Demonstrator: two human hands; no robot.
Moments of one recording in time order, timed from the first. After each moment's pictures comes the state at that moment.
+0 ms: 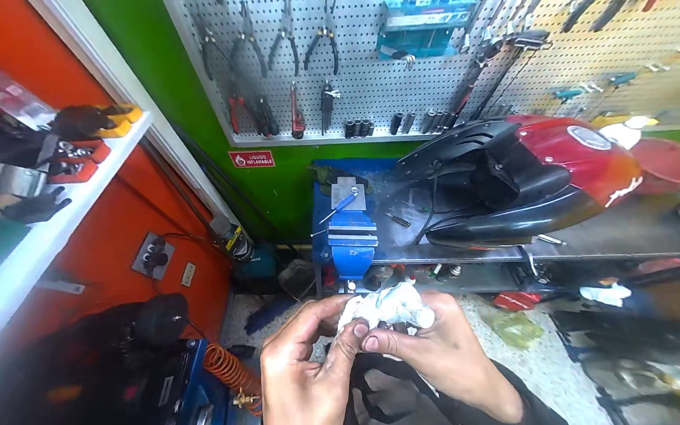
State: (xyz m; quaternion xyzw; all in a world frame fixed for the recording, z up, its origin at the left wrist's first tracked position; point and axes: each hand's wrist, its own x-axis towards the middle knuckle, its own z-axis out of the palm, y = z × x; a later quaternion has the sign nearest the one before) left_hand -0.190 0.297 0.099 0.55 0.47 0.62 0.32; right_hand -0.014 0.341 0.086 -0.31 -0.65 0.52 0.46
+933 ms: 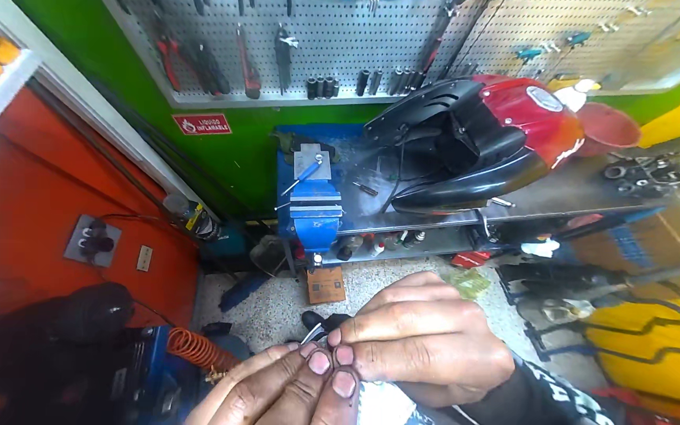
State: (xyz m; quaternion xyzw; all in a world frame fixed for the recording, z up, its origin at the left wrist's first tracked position) left_hand -0.202 0.257 0.118 0.80 0.37 0.48 0.01; right_hand 0.009 0.338 0.107 -0.09 -0.82 0.25 0.50
